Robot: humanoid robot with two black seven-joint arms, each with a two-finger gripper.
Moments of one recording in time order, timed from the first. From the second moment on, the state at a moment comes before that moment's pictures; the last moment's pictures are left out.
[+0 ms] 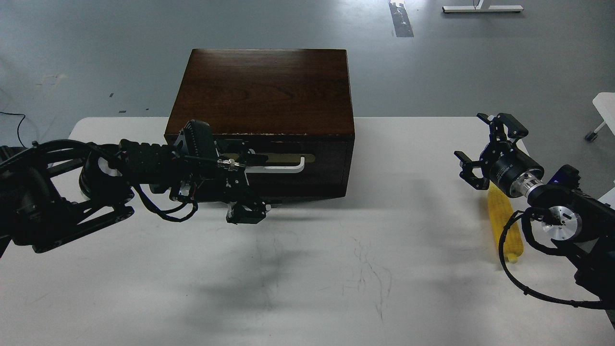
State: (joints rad) left arm -1.02 0.65 -0.16 -1.41 2.18 -0.11 -0.39; right arm 0.63 -0.49 0.57 0.73 -0.07 0.34 0.24
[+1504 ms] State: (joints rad) left arm -1.02 0.65 -0.14 -1.43 2.18 -0.11 -0.43; right arm 0.62 -0.49 0.57 0.73 -0.07 0.34 0.24
